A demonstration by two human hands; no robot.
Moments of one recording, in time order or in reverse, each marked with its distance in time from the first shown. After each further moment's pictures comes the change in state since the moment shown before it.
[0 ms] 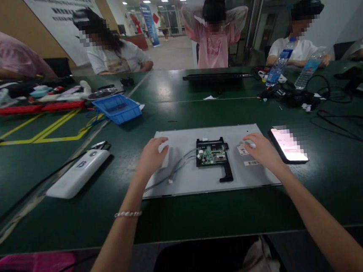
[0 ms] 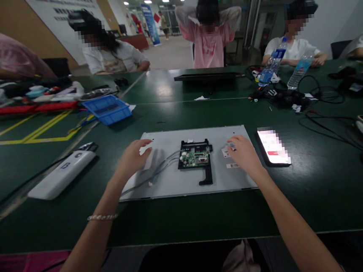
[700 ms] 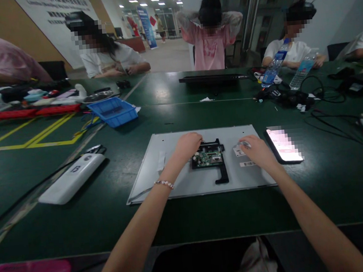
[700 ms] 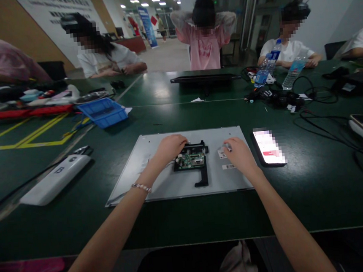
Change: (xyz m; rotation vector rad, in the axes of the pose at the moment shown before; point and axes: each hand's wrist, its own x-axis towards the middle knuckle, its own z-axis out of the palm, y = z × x) left_hand 0.066 0.095 0.067 0.379 -0.248 0.281; right_hand 0.003 0.004 0.000 0.023 -0.028 0.038
